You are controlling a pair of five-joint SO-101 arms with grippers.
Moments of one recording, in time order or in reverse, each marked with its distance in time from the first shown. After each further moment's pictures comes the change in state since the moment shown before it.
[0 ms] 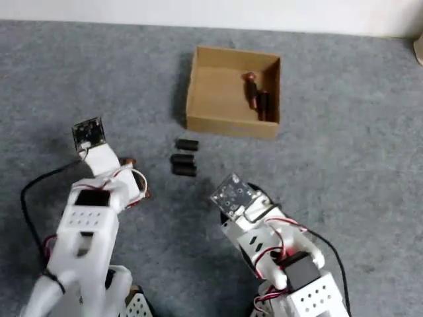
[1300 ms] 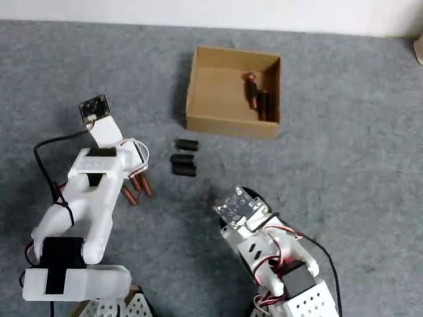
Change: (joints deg) left arm -0.9 35.6 -22.2 -5.0 2.3; right arm 0.3 -15.2 12.4 -0.9 -0.6
